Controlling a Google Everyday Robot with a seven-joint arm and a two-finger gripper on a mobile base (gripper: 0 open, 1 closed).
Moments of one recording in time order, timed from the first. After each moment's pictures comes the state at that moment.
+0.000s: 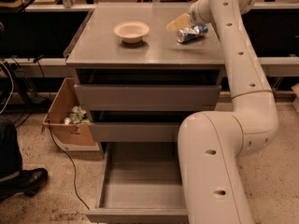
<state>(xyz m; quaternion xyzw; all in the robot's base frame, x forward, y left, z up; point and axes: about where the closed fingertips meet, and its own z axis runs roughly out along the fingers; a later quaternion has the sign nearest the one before) 0.929 -0.174 0.905 -0.24 0.84 0.02 0.48</state>
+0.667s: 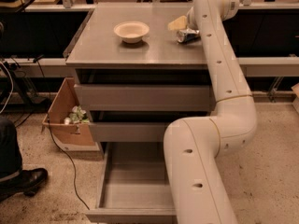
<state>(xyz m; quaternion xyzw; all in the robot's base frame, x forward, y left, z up) 0.953 -0.196 0.876 -0.06 0.88 0.00 0.47</state>
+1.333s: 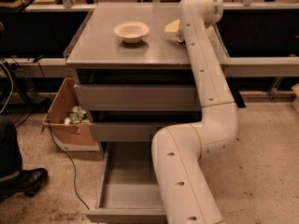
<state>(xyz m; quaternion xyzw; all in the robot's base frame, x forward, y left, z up) 0.942 -0.185 0.847 0.08 0.89 0.01 0.44</state>
